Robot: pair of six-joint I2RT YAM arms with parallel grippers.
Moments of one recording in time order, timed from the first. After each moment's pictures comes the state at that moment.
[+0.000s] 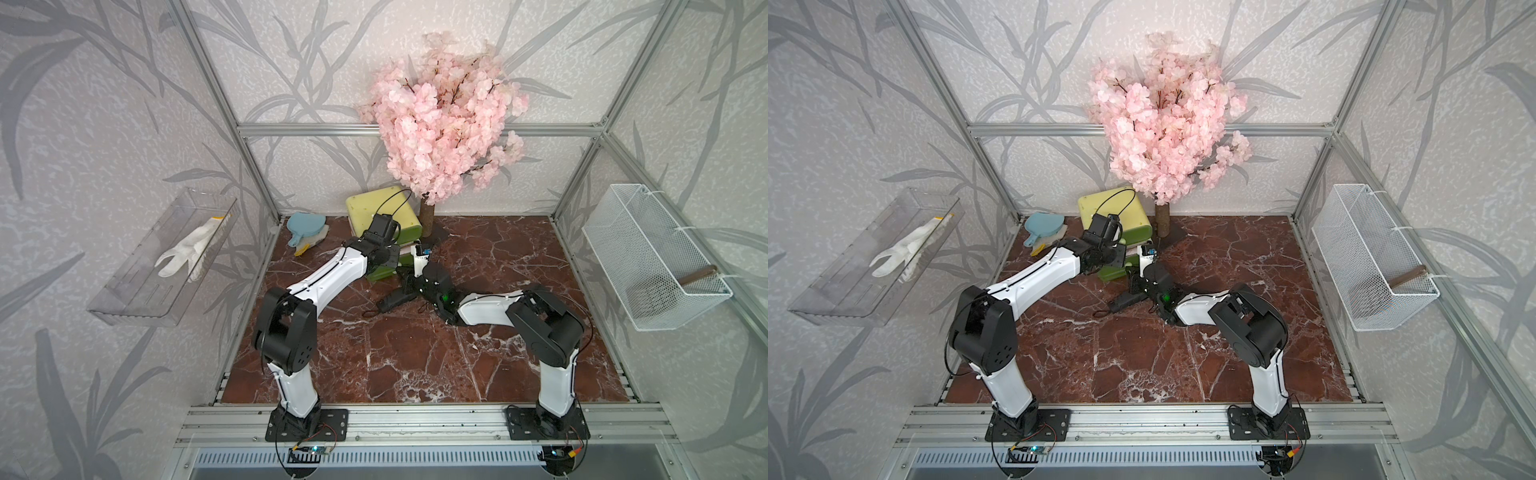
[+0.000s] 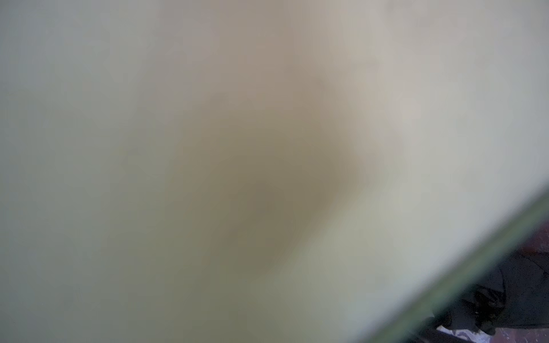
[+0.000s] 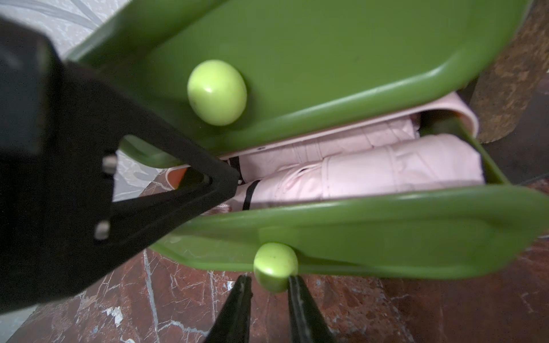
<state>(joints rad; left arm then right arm) -0.47 1.79 1.46 -0.56 -0.16 -0.23 0.77 1.95 1.03 0.65 0.08 0.48</state>
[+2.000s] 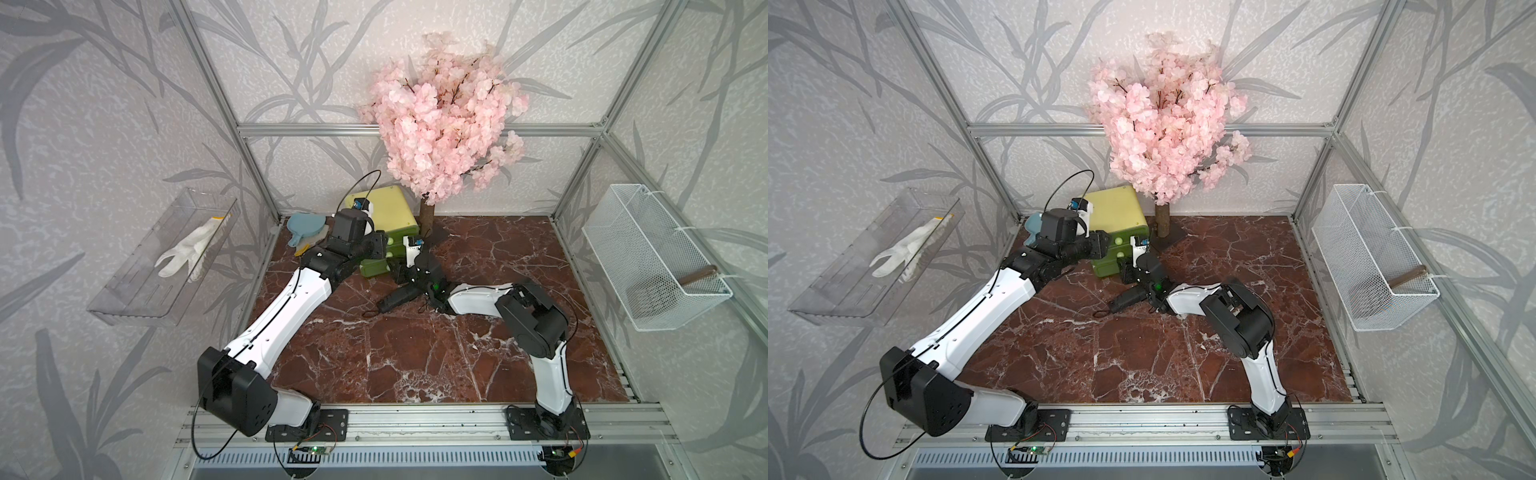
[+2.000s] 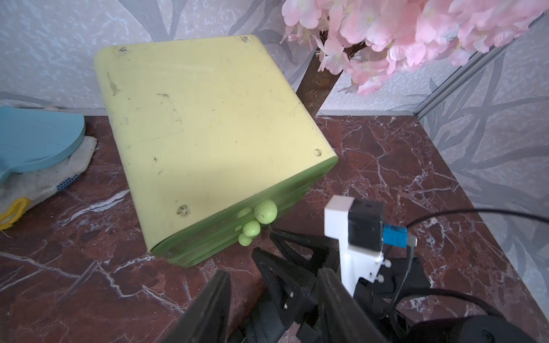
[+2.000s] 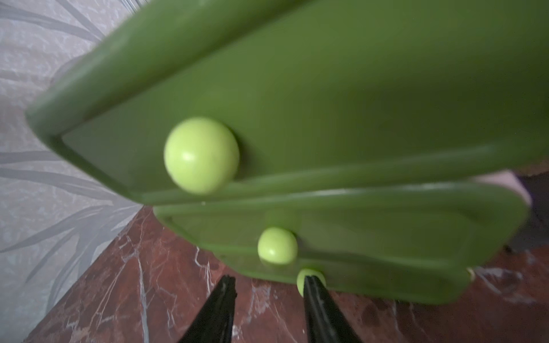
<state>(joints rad) -0.40 1.41 1.36 -0.50 -0.04 -0.31 0.75 2.04 1.16 0.60 0.05 0.48</state>
